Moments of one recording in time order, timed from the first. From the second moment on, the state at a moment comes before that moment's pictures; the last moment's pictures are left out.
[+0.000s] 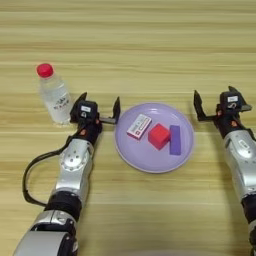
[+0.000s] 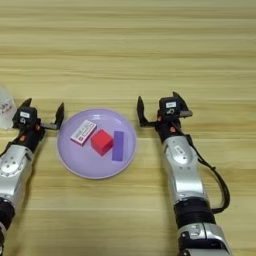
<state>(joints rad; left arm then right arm) -0.32 0.06 0.05 0.75 -0.04 -0.56 -0.18 -0.28 -0.11 -0.08 0.43 0.04 -0.25 0.11</state>
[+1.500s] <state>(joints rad) -0.19 0.22 0.23 0.13 -0.07 -0.34 -0.13 -0.30 -0.10 -0.07 0.47 0.04 -0.28 0.11</state>
